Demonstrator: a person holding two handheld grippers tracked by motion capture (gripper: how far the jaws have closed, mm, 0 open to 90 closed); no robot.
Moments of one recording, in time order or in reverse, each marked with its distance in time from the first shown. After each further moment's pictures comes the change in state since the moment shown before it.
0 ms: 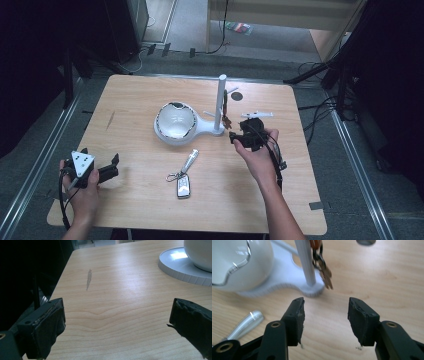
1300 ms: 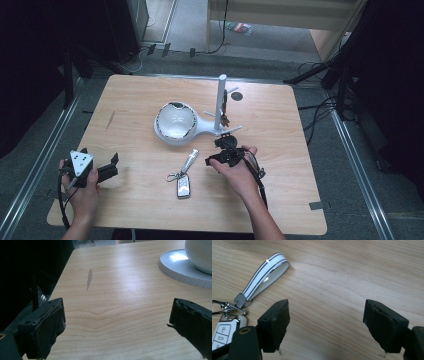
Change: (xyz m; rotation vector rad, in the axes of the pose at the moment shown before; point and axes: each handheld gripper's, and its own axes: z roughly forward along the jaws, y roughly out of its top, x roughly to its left) left arm 0.002 0.001 0.001 0.003 -0.001 -0.020; right arm 0.058 -0.032 0.040 0.319 0.056 0.005
